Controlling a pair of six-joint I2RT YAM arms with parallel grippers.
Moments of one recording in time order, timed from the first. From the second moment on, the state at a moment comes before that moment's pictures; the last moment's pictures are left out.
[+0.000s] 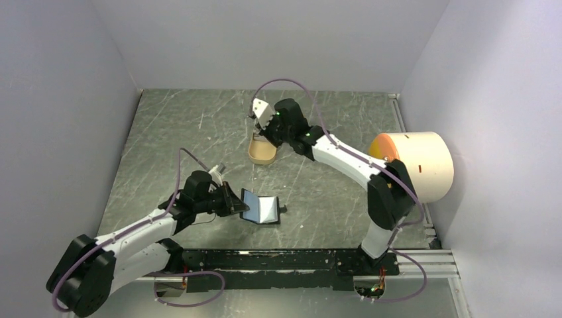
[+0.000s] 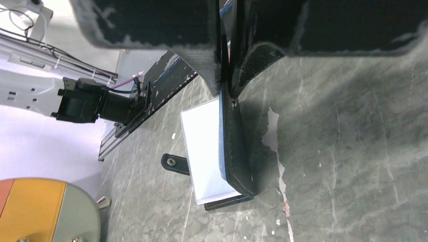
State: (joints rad) left arm -0.57 0.96 0.30 0.02 0.40 -0.92; right arm 0.70 1.77 1.40 -0.17 -0.11 -0.46
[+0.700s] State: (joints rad) left arm -0.57 1.03 0.27 0.08 0.29 -0.95; right arm 0.81 1.36 0.81 0.02 -0.21 0.58
